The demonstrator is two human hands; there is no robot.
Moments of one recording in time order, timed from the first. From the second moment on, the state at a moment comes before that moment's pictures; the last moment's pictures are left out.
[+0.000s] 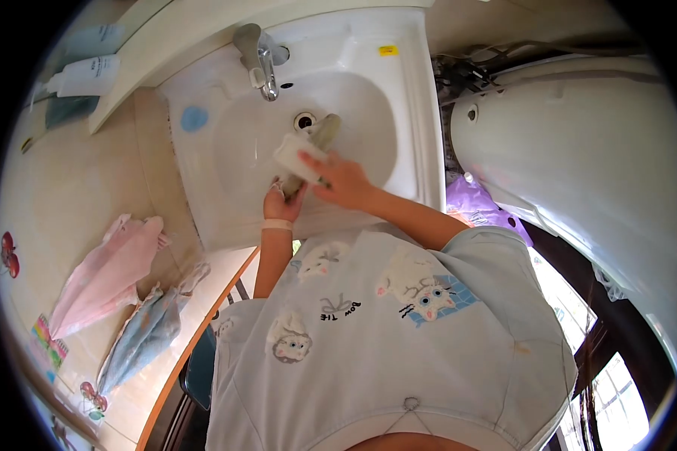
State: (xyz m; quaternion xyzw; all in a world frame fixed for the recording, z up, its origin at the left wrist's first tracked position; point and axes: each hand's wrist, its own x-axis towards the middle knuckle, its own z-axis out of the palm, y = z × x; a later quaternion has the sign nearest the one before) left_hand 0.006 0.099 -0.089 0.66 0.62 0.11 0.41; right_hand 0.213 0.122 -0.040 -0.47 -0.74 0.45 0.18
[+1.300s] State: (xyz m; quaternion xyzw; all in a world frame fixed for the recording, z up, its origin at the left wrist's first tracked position) left_hand -0.025 0.154 -0.112 0.57 0.71 -0.01 0.42; right_hand 0.245 0.171 -0.095 -0.64 -0.49 0.55 0.23
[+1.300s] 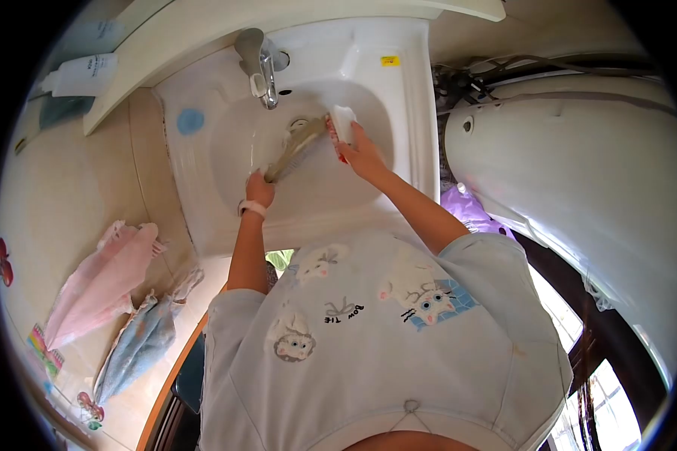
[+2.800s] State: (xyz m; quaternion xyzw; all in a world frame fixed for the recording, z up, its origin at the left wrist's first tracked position) left_hand 0.044 0.279 0.030 0.27 0.59 0.50 0.58; right_hand 0.249 0.103 -0.088 -0.59 -0.22 0.68 0.36
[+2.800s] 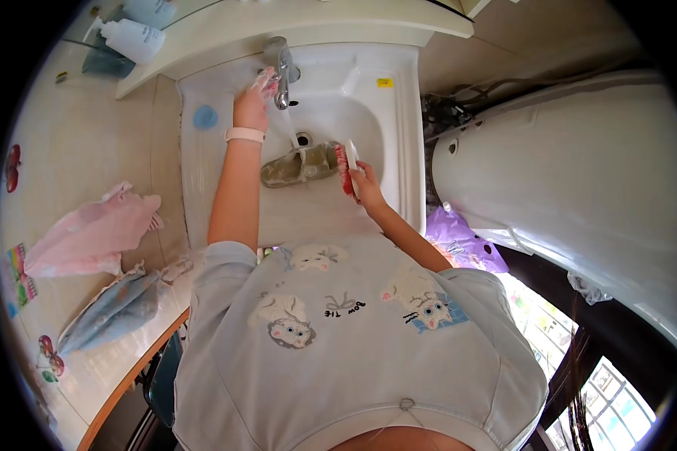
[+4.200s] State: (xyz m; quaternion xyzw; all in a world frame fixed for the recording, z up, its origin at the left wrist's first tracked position) left_hand -0.033 0.211 -0.099 0.11 0.40 0.48 0.77; right_hand 0.159 0.235 -0.096 -0.42 -0.08 0.88 0.21
